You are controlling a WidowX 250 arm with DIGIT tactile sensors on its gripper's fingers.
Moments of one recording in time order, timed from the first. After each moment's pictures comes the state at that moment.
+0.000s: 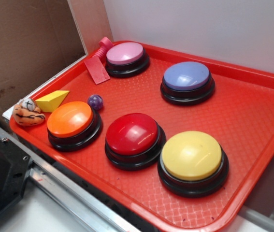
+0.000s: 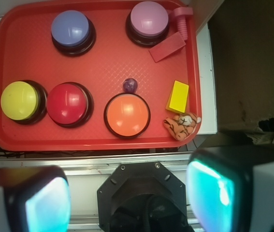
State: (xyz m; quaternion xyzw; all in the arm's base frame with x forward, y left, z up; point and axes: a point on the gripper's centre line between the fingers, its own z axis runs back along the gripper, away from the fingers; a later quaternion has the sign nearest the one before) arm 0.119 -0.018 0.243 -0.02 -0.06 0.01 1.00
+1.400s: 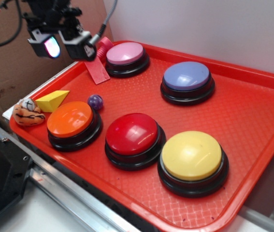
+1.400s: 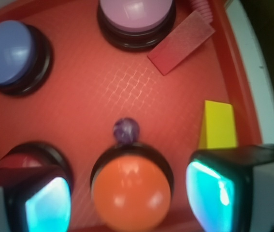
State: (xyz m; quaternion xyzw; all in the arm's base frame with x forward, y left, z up) arm 0.213 0.013 0.098 -0.06 -0.04 0.13 0.99
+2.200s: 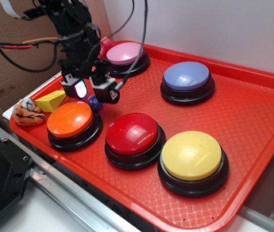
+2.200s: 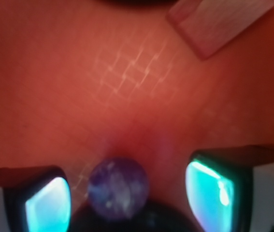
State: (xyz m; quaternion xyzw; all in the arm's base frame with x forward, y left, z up) arm 0.229 0.009 0.012 -0.09 0.02 0.11 0.99
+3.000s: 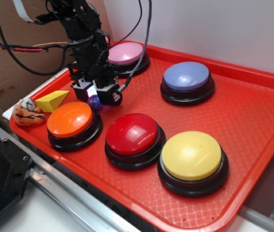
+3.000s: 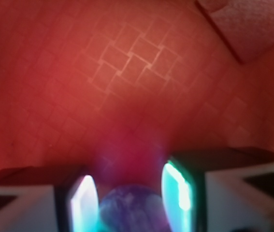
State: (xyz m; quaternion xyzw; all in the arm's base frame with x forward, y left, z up) arm 0.234 0.008 0.008 -0.07 0.04 0.12 0.99
